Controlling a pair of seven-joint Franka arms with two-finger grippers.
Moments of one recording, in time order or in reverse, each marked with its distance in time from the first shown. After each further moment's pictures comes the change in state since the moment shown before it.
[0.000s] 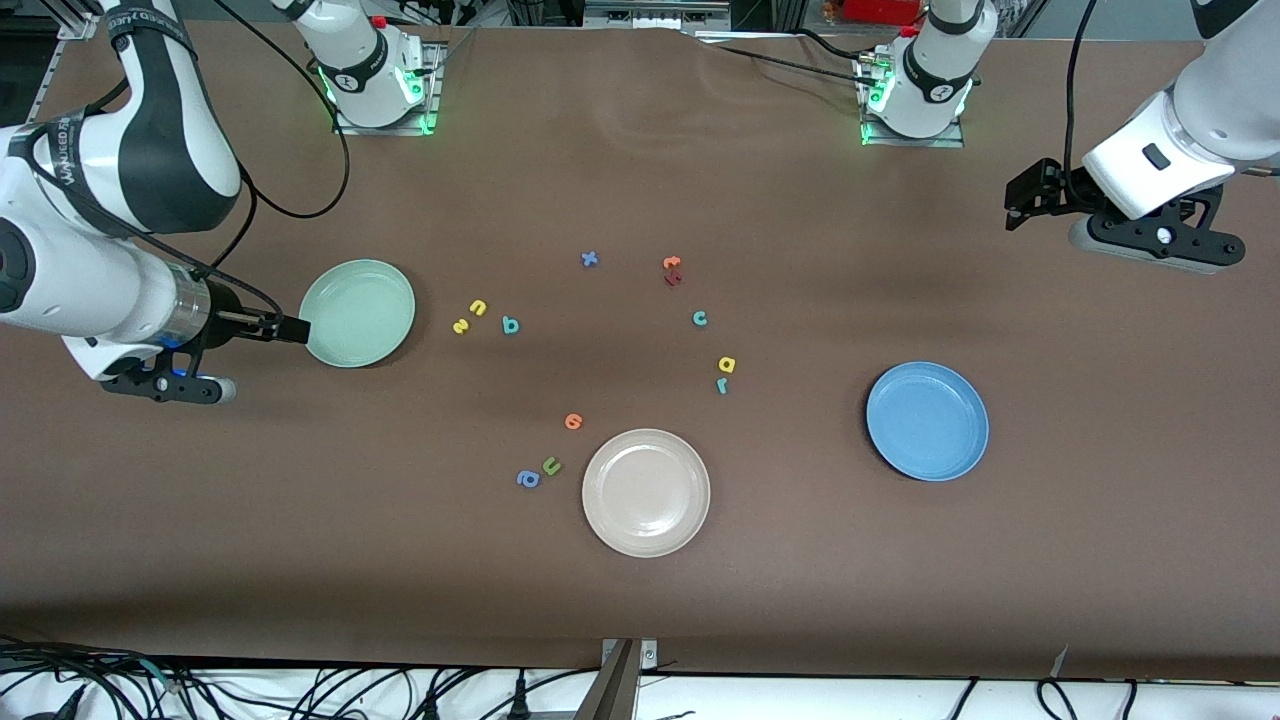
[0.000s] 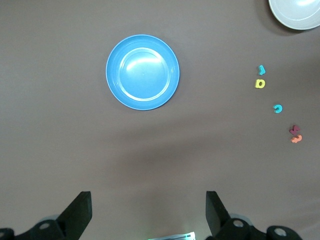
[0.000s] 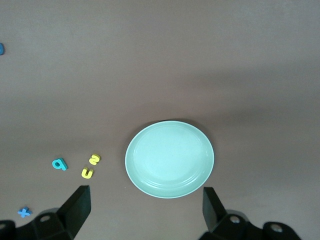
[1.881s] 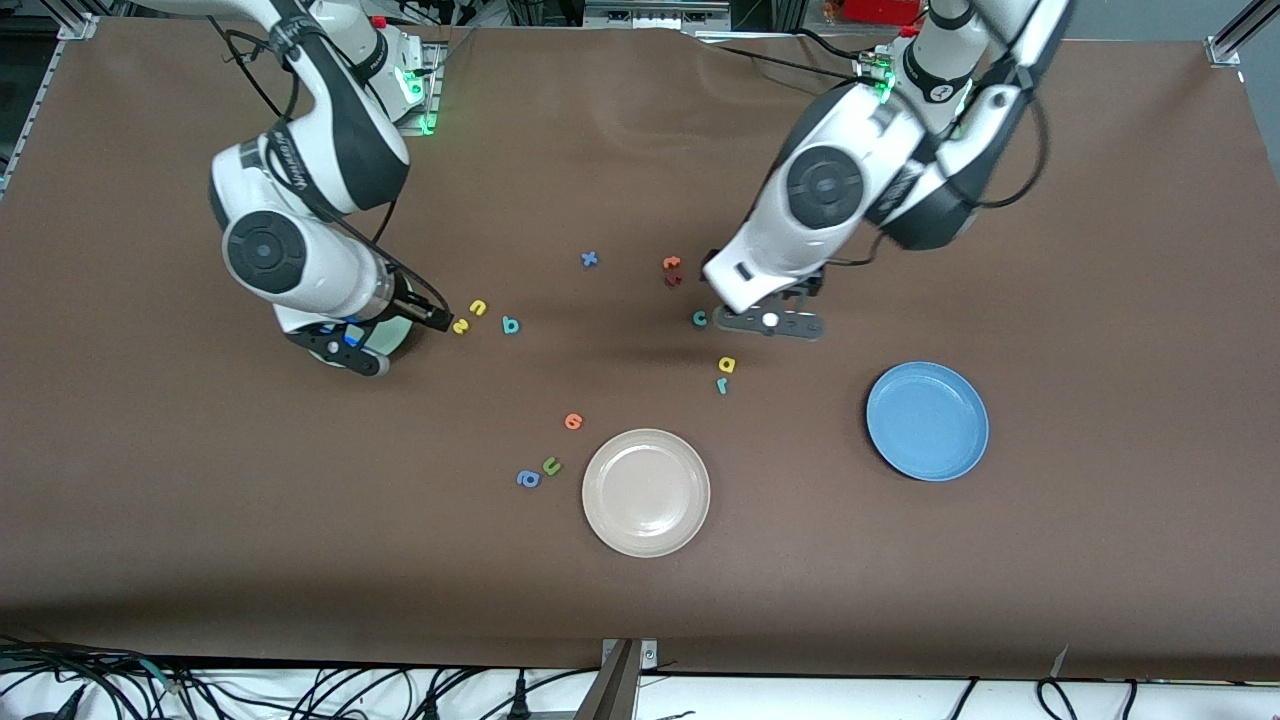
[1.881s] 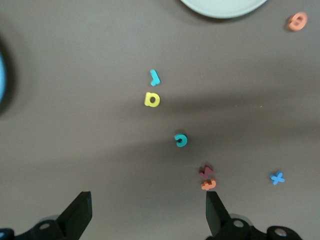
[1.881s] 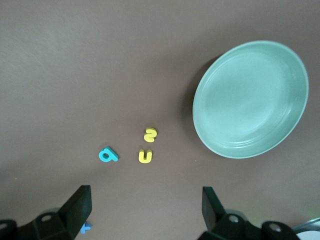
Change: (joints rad) left arm -0.306 0.432 -0.202 -0.010 -0.010 0.383 -0.597; right arm 0.026 0.006 0.230 -0.281 0.002 0.222 0.586
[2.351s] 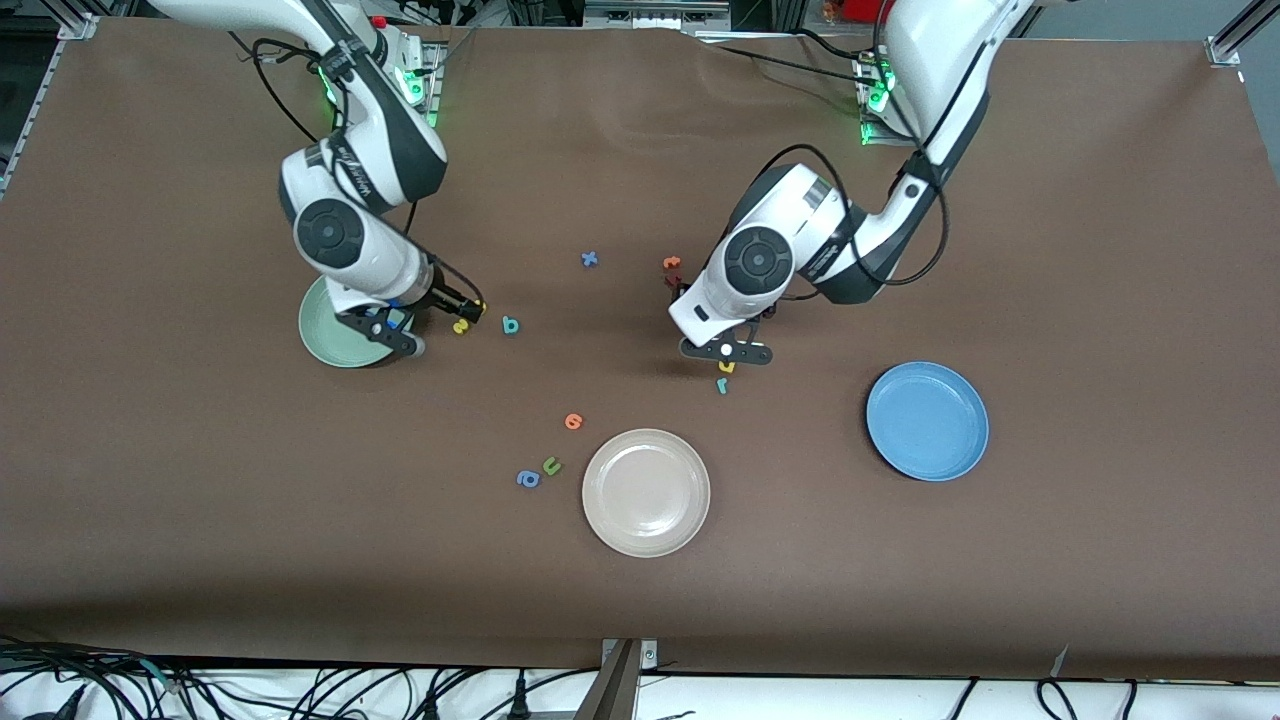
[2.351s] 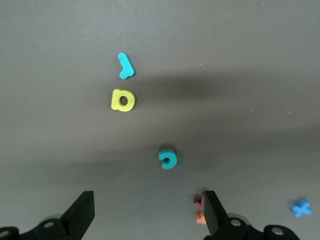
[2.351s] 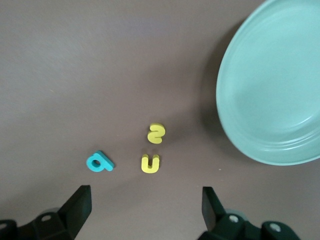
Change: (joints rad) left arm -0.039 0.181 0.001 -0.032 0.020 0.180 -0.037; right arm -0.001 -0.031 0.027 -0.327 0.002 0.396 0.076
